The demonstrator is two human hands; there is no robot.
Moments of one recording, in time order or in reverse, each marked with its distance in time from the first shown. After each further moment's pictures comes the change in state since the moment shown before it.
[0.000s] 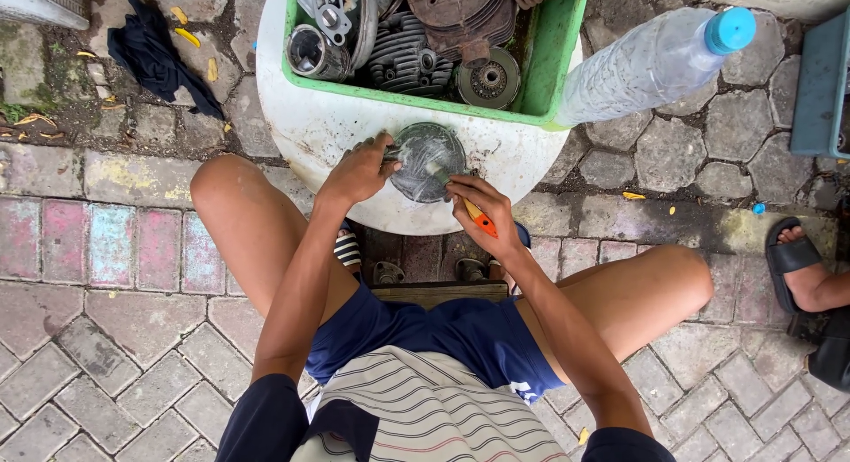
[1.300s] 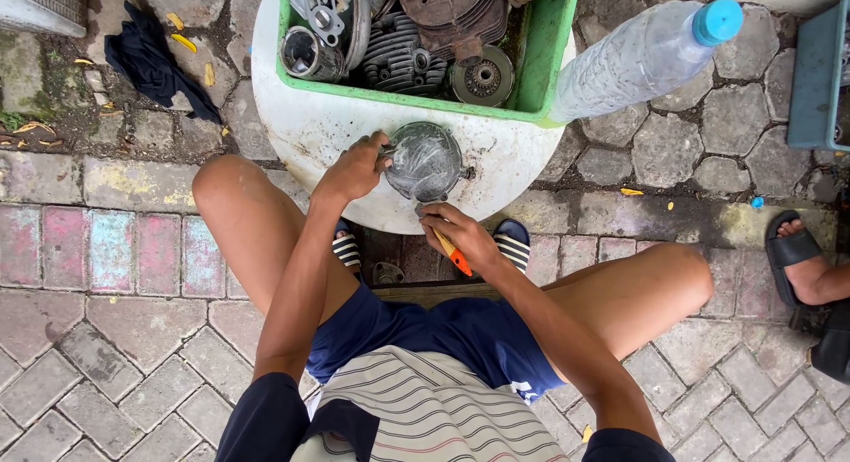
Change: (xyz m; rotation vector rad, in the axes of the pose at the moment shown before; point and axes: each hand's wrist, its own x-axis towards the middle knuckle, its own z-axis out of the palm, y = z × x) left_hand 0.010 -0.014 0.009 -0.032 -0.023 -0.014; right_hand -0.026 -0.005 0.032 -0.285 -0.174 -0.198
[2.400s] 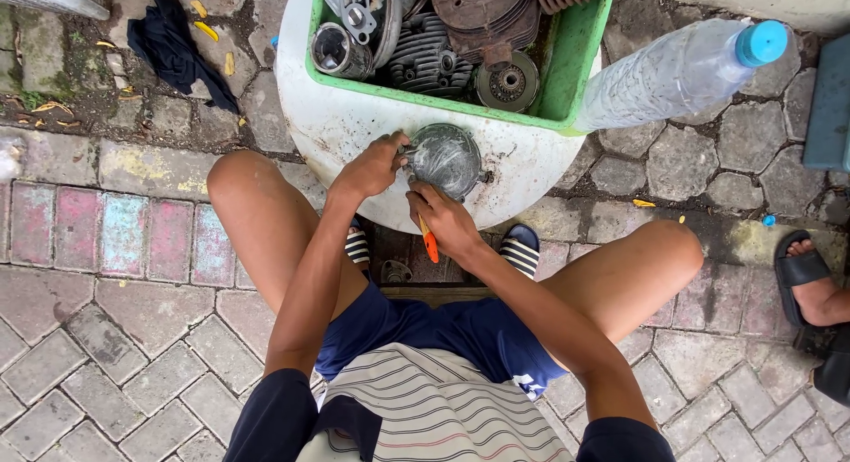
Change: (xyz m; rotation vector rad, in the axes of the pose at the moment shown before) left_hand 0.013 -0.019 0.006 -0.095 0.000 0.017; right_hand 0.031 0.017 0.054 -0.330 -0.089 -0.089
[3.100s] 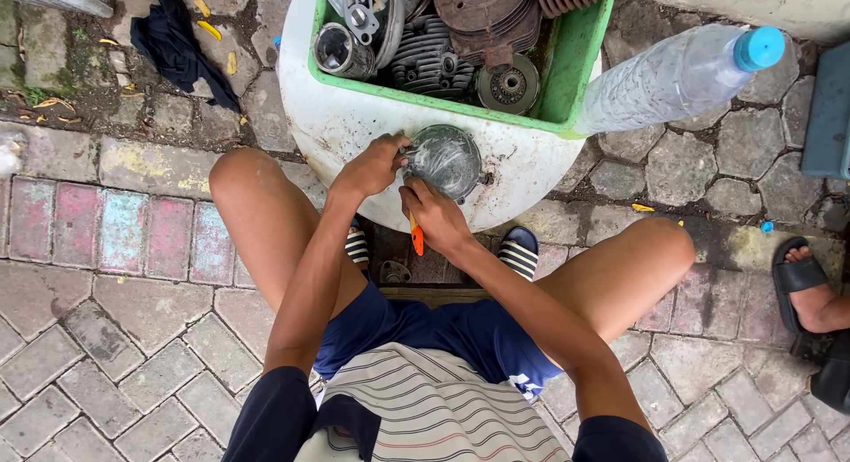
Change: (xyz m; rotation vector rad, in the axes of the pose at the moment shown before) left_hand 0.002 -0.006 0.003 -0.002 0.014 -0.010; right_hand 0.011 0.000 0.018 -0.044 -0.070 0.028
